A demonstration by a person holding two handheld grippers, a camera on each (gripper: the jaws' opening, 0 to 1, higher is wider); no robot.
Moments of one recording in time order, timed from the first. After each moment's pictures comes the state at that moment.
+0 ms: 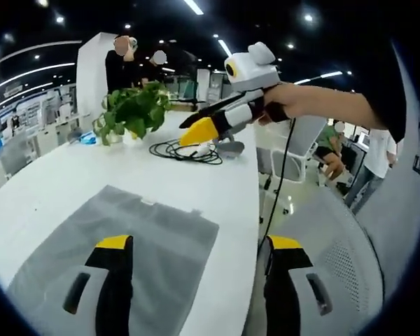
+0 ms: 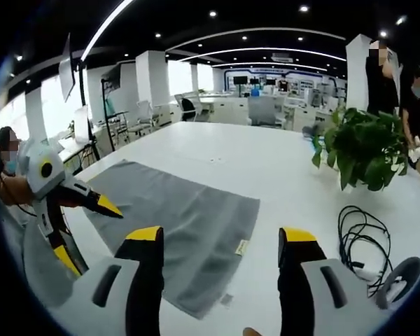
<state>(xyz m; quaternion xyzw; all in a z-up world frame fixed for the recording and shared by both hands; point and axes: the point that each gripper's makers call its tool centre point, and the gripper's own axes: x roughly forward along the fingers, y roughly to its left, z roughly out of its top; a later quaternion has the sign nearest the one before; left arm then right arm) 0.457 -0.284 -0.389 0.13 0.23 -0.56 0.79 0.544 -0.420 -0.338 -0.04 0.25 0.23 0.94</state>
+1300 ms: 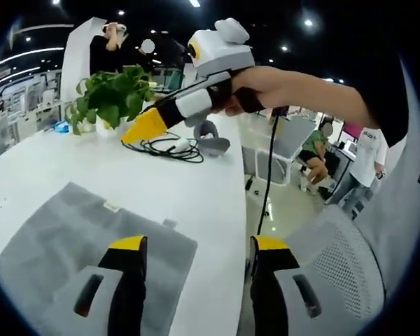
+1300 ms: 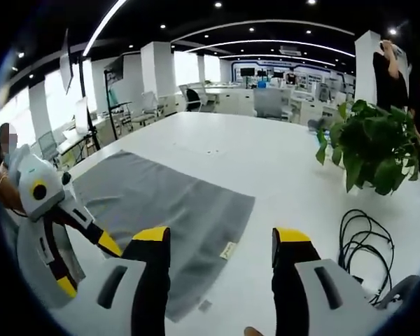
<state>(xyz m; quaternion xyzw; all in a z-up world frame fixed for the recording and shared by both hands) 0.455 -0.357 -0.417 0.09 0.27 -0.60 0.75 0.583 -0.429 -0.361 -0.05 0.27 0.25 0.93</state>
